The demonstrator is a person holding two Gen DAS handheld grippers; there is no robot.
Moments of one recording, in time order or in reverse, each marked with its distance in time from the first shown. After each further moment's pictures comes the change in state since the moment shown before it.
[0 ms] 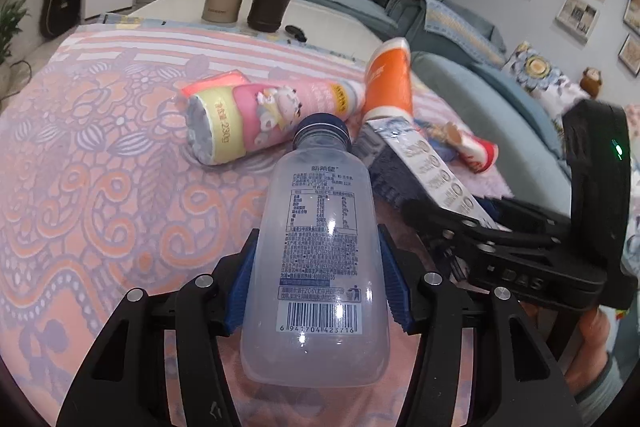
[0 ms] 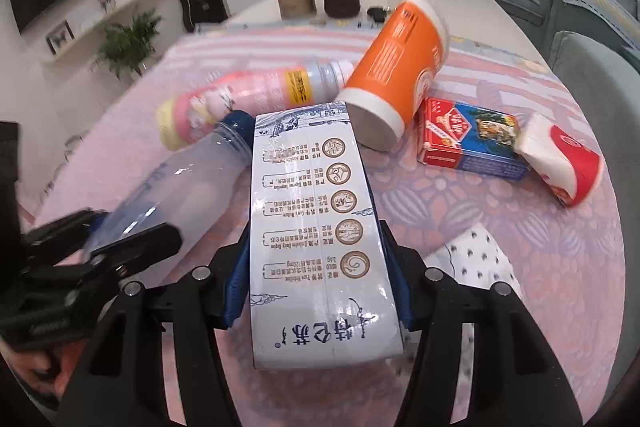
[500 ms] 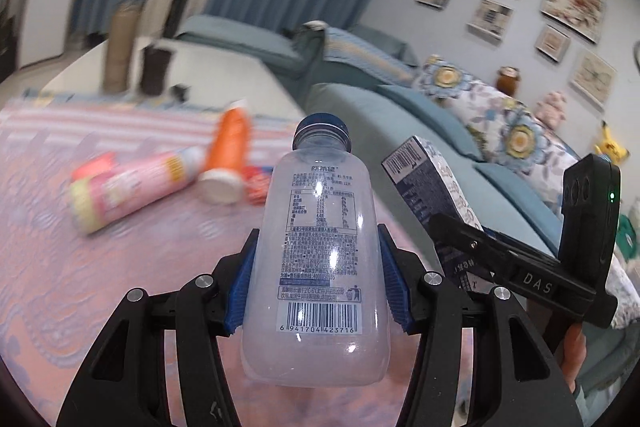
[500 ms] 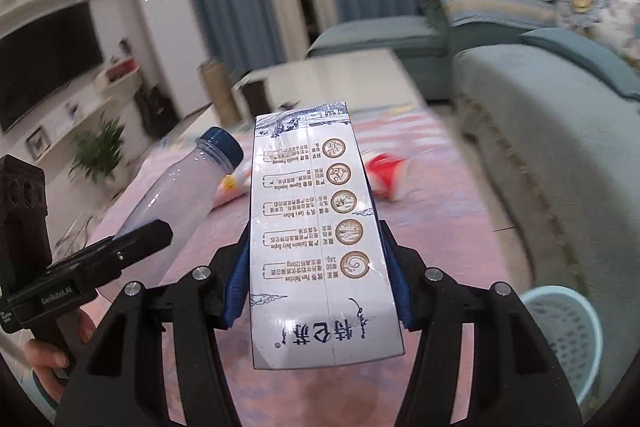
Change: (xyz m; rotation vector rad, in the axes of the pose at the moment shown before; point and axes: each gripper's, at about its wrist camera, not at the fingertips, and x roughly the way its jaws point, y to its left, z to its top) left arm -0.045 -0.123 0.008 0.164 -0.119 -0.250; right arm -0.171 -0.069 -0.054 0.236 -0.309 -0.145
